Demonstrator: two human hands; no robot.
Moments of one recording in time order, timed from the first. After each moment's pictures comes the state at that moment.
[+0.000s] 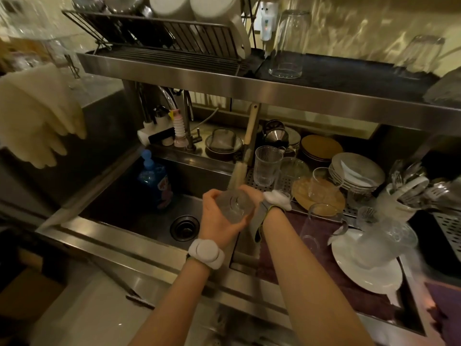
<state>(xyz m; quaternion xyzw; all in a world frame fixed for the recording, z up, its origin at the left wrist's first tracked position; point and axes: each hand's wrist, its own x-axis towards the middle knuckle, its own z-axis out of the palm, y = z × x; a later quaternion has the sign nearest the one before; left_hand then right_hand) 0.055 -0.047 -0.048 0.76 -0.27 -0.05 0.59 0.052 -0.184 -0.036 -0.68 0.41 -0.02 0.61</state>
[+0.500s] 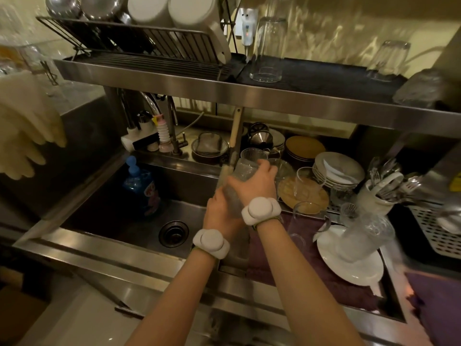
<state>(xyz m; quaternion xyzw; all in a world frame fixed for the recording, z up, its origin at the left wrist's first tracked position) 0.047 -0.081 -0.021 0.83 -0.35 -0.09 0.43 0.011 -0.164 0.033 -0.78 0.42 -0.30 0.35</state>
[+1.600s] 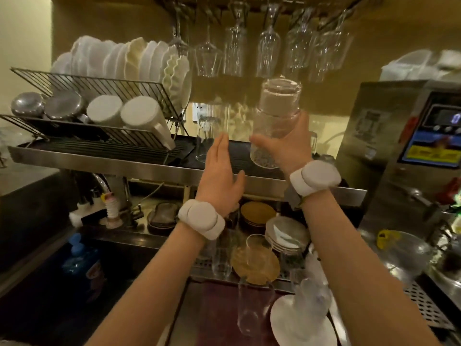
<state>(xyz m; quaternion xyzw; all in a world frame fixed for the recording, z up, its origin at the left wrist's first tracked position) 0.013 -0.182 0.203 0.70 -0.53 0.14 0.46 -0.080 -0.283 0.267 -0.73 0.19 -0.54 0.37</state>
